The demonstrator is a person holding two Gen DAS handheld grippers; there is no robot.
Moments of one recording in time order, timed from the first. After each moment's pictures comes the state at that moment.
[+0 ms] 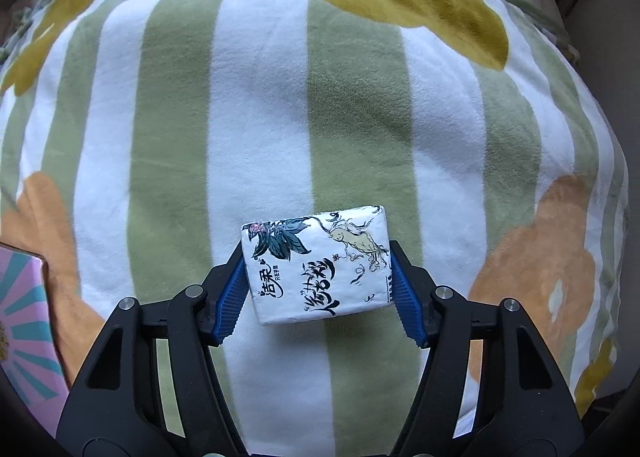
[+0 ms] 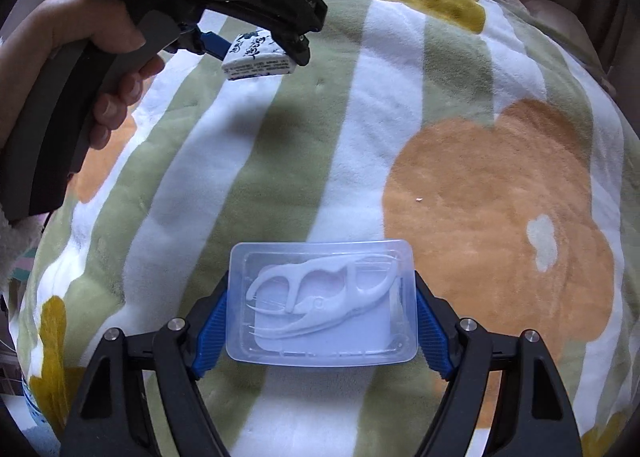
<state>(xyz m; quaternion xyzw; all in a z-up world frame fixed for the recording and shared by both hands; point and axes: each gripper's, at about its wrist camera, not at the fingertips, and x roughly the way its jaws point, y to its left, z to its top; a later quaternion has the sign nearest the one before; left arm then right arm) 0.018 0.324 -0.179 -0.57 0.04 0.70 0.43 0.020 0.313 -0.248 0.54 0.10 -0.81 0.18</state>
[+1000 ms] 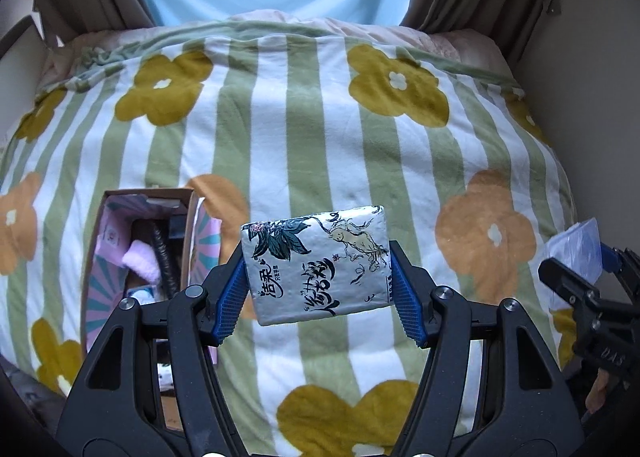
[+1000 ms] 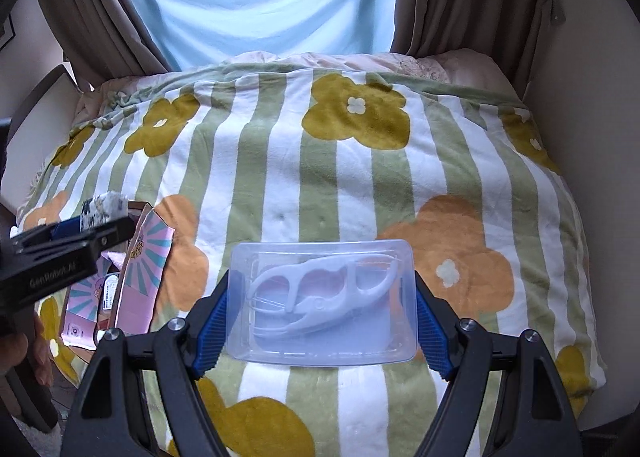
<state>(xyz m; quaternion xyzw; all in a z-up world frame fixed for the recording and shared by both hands) 0.032 0.047 -0.032 -0.47 -0.02 0.78 0.42 0.043 0.269 -0.021 0.49 0.02 -0.87 0.08</state>
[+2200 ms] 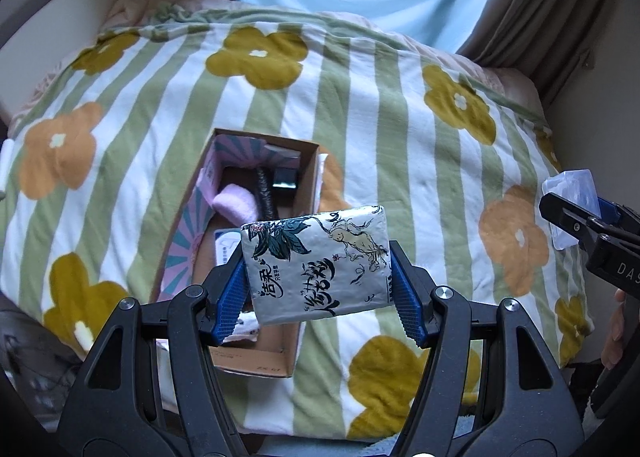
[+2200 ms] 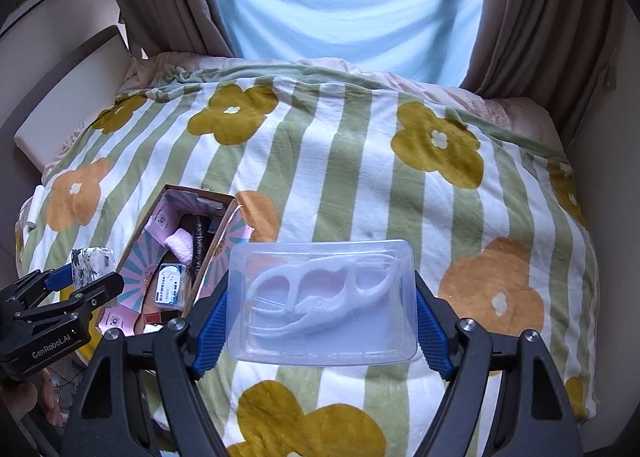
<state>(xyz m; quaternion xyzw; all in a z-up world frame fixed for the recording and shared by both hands) 0.009 -0.120 -0.087 -0.48 -0.10 0.80 0.34 0.065 0.121 0.002 0.48 0.08 -0.86 0.15</state>
